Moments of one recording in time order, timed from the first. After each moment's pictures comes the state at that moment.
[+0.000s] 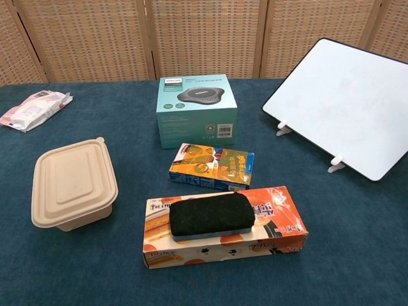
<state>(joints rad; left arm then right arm) -0.02 -1.15 -0.03 -1.71 1.47 1.53 0.14 0.08 -1.31 0.05 -1.65 -1.59 1.54 -0.27</state>
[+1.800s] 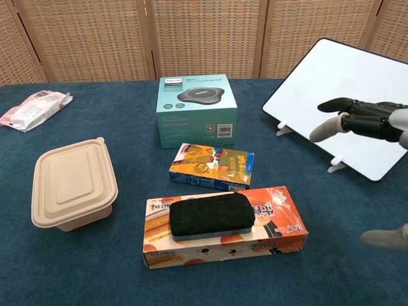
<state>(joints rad) -0.01 -1.13 -0.04 -1.70 1.46 1.53 0.08 0.20 -1.36 -0.02 -2.09 -1.57 1.26 -0.65</state>
